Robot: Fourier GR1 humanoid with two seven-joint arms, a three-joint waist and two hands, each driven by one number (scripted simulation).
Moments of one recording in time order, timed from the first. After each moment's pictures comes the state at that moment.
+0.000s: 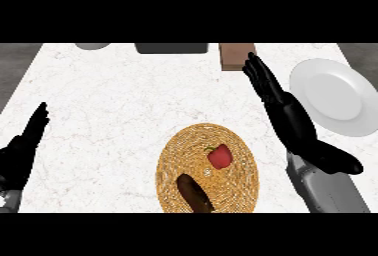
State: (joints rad) left arm -0.02 0.63 -0.18 -1.46 0.18 0.31 0.00; right arm -0.37 -0.22 0.25 -1.59 -0.13 -0.01 -0.18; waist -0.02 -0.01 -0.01
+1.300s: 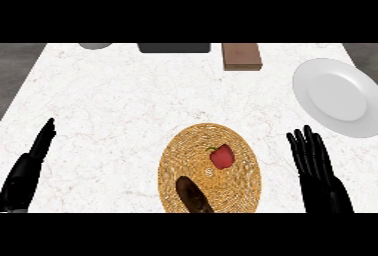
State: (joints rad) left arm 0.08 0.56 -0.16 -1.45 0.10 0.26 -0.16; right arm 0.21 -0.24 0.29 -1.83 -0.27 -0.08 -0.43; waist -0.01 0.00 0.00
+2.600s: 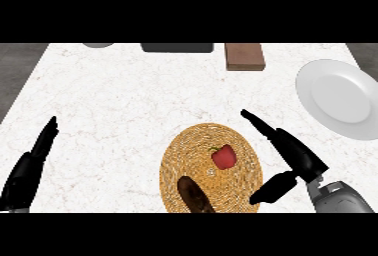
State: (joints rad) left arm 0.09 0.50 -0.11 -1.49 0.04 0.21 -0.14; right arm -0.21 -0.43 0.41 -1.63 0.11 0.16 0.21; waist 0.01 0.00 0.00
